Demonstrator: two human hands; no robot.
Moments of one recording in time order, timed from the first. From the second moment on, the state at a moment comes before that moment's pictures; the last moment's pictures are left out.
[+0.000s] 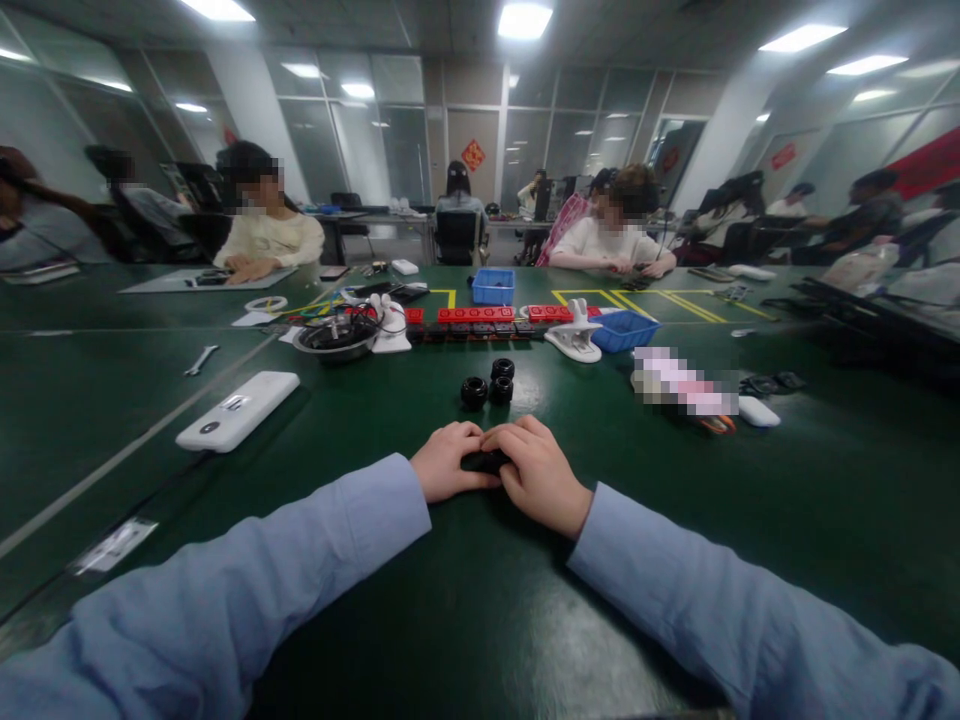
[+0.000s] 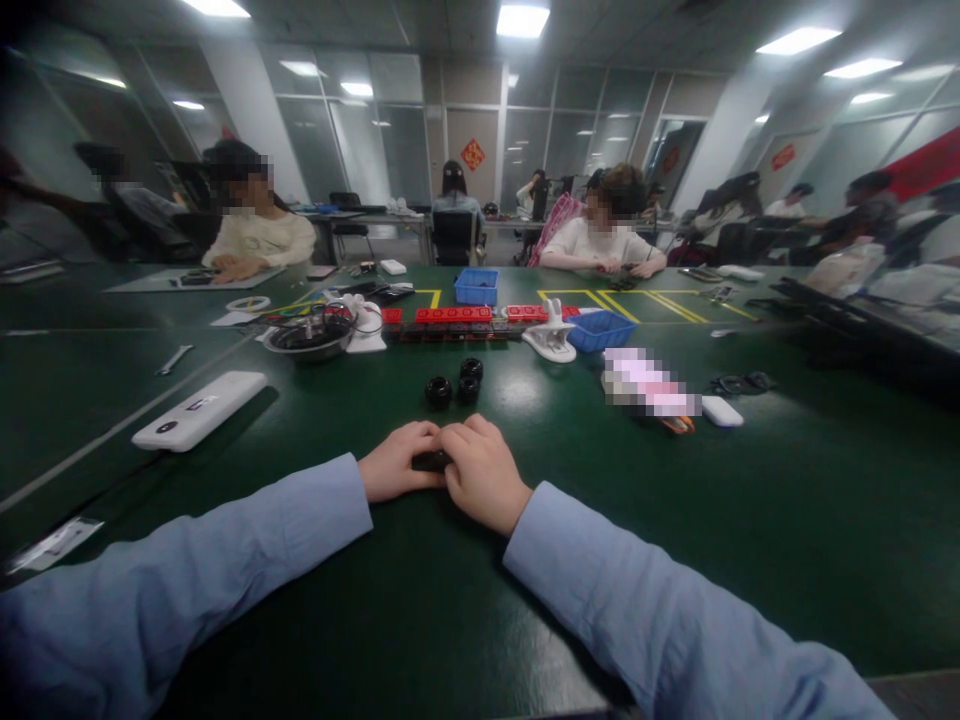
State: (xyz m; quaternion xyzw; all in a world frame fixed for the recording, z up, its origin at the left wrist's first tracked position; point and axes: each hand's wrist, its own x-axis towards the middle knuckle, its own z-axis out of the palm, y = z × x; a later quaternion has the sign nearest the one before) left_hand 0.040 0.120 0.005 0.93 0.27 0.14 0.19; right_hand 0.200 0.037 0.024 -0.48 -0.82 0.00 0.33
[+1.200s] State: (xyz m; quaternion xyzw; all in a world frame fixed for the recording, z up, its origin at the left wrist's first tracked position) left_hand 0.040 0.120 0.006 0.93 0.28 0.13 0.19; right_hand 0.199 0.036 0.024 -0.58 -0.76 -0.02 0.29
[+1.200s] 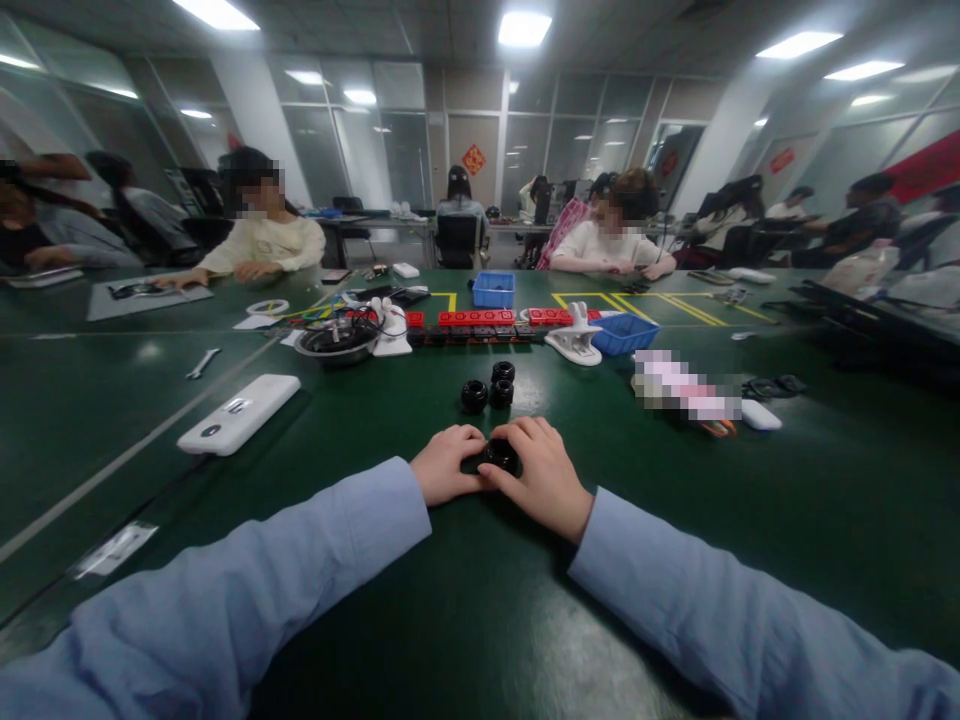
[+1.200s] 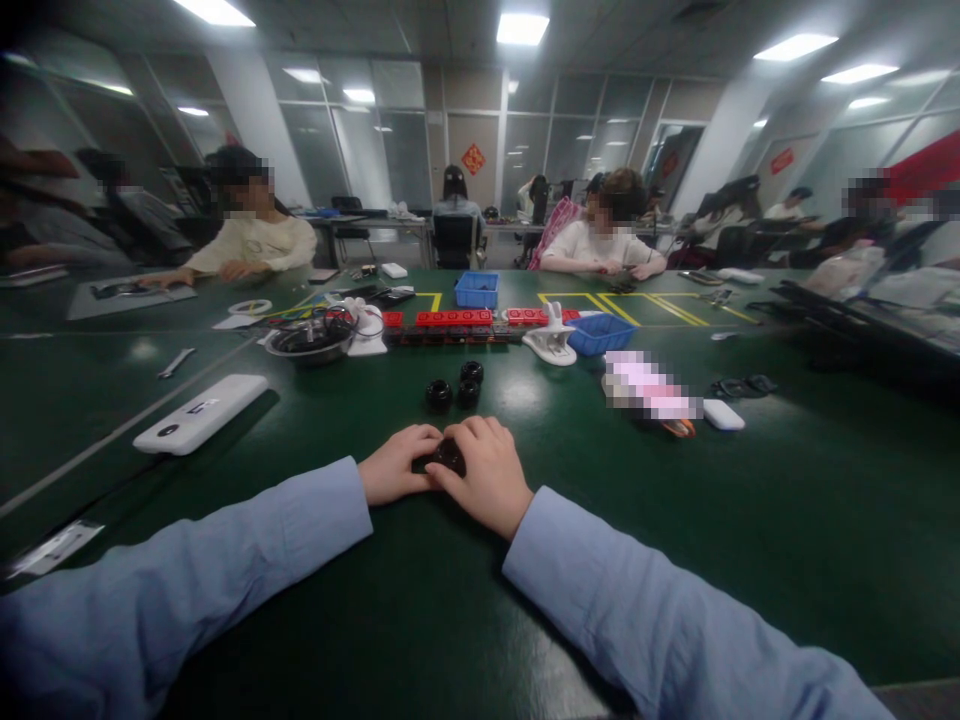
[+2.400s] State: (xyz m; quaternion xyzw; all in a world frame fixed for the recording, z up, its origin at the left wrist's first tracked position) left_hand 0.041 0.119 0.008 0.93 0.27 0.13 0.19; right_hand 0.196 0.031 0.029 -0.51 -0.81 0.00 0.29
